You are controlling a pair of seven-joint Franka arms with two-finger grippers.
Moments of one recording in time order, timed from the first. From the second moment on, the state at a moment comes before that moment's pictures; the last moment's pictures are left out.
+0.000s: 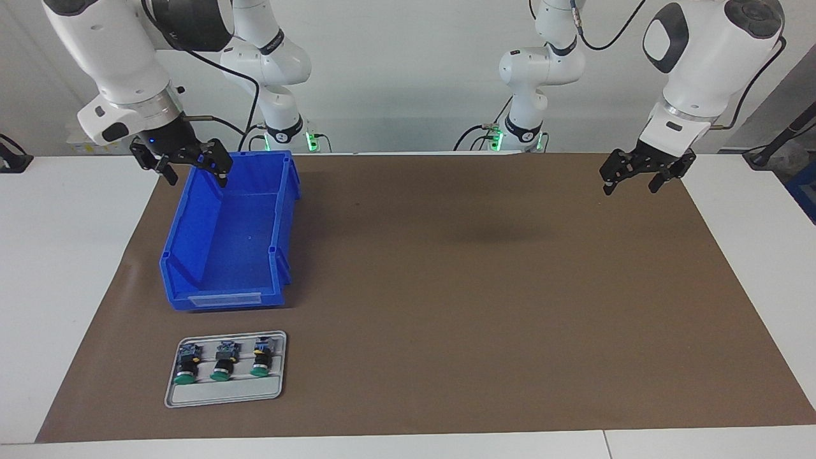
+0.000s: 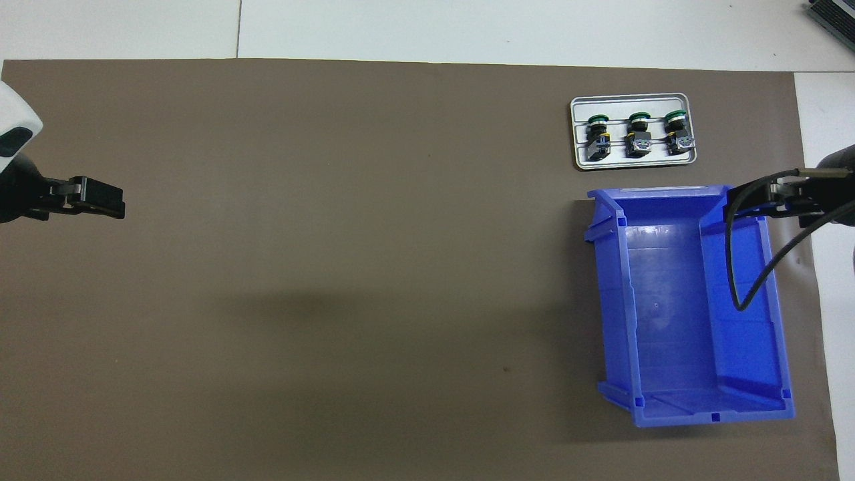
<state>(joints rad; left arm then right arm) -0.01 0.00 -0.05 -1.65 0.01 1.67 -0.02 -0.01 0.02 0.01 -1.57 -0.01 1.56 0.09</state>
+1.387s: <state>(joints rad) -0.01 0.00 -0.05 -1.65 0.01 1.67 -0.10 -0.02 0.08 0.00 -1.57 -0.01 1.69 0.09</state>
